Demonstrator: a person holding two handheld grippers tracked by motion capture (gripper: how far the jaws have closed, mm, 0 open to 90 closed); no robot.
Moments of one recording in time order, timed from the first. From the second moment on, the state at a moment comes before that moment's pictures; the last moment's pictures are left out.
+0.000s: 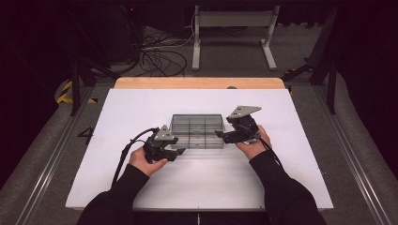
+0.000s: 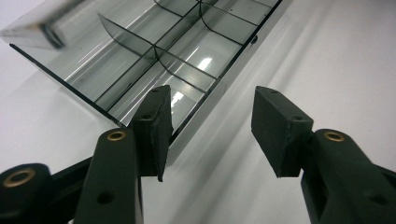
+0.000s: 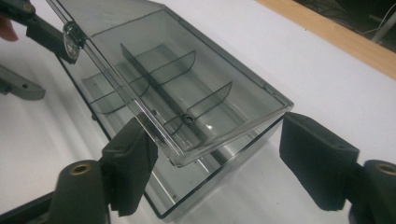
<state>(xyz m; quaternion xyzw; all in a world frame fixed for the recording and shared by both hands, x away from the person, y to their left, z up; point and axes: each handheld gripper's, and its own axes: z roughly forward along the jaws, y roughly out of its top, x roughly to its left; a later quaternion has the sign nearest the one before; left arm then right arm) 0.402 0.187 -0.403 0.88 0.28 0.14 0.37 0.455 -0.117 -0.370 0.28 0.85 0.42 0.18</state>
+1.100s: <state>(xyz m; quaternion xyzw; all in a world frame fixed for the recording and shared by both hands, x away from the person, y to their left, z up) 0.402 0.188 -0.403 0.88 0.27 0.13 0.37 0.493 -0.107 -0.340 0.28 0.84 0.43 0.18</state>
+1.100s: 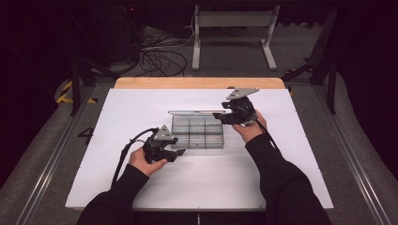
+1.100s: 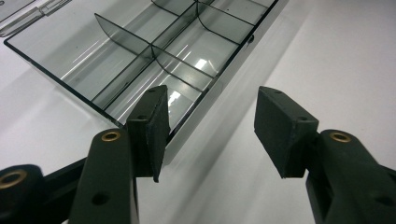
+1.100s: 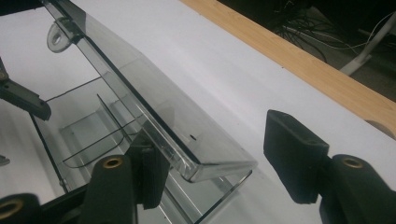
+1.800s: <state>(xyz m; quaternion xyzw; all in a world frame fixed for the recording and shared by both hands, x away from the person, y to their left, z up) 0.402 0.188 -0.403 0.88 0.27 0.12 0.37 0.526 -0.106 -0.349 0.34 0.80 0.47 0.15</state>
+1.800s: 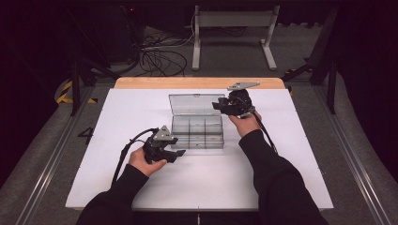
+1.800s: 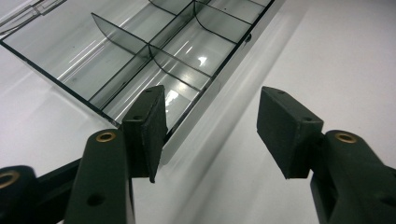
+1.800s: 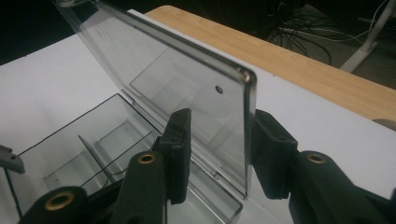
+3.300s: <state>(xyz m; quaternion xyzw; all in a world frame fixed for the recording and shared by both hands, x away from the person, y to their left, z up) 0.401 0.190 -0.402 0.88 0.27 0.12 0.37 0.566 -0.095 -0.385 0.39 0.79 0.46 0.13</state>
